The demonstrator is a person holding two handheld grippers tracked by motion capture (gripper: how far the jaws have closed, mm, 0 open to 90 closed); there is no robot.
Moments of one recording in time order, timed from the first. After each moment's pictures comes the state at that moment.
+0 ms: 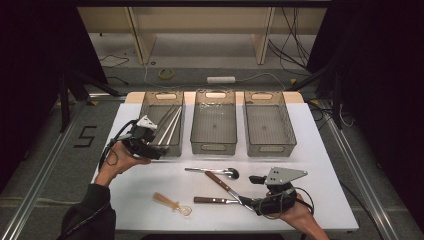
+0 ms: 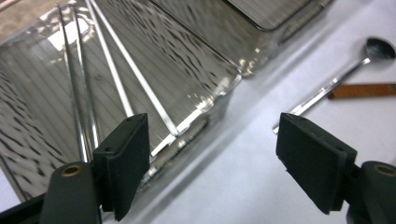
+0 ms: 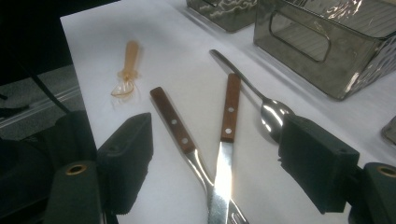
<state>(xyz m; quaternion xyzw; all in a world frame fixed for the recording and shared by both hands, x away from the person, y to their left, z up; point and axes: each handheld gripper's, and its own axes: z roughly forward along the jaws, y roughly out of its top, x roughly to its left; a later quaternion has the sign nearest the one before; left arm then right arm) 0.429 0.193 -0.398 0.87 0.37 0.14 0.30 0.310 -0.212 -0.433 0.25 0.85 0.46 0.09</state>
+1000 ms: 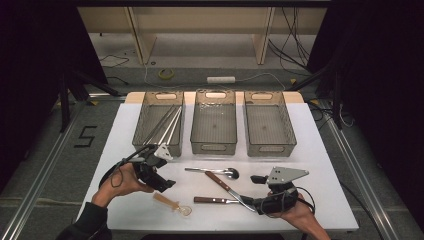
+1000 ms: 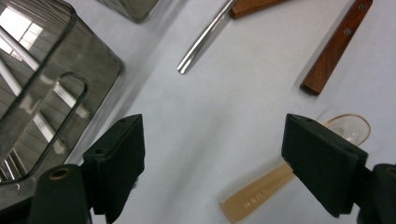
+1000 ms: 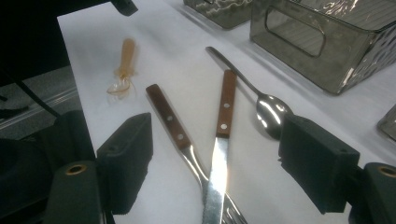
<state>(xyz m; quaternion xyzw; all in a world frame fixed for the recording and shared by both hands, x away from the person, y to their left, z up) 0.371 0.156 -0.410 0.94 0.25 0.10 0.22 0.312 -0.216 -0.436 0.26 0.84 0.46 0.09</state>
